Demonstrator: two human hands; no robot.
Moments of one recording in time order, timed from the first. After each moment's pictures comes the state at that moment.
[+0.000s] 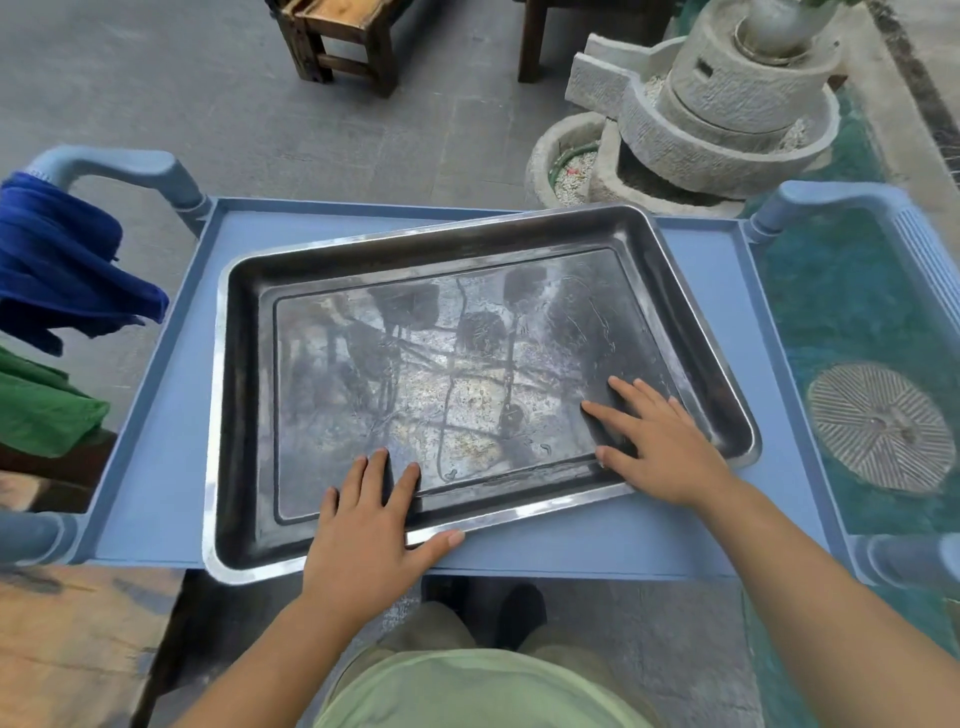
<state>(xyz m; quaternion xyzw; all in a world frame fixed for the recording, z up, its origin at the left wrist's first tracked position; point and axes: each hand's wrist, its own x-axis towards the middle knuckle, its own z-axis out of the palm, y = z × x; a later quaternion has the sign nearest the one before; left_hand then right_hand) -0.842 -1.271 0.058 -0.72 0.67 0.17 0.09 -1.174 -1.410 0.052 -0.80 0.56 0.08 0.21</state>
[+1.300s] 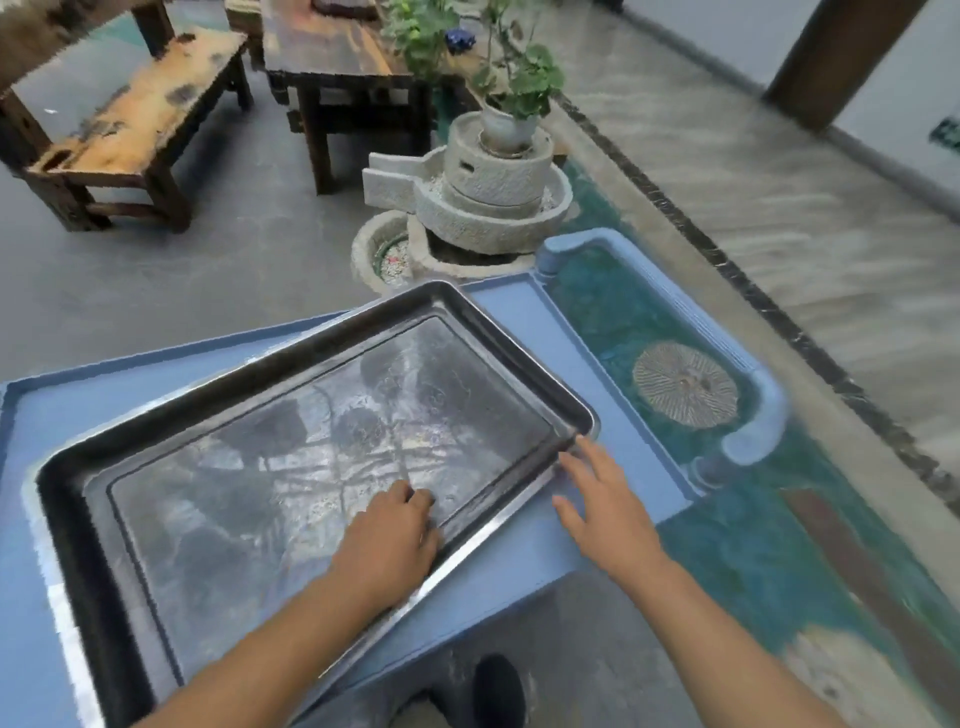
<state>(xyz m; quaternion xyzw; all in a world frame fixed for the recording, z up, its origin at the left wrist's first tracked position) -0.902 -1.367 0.088 -0.50 0.83 0.24 0.00 -1.173 -1.301 0.079 -0.61 0.77 -0.11 0.16</state>
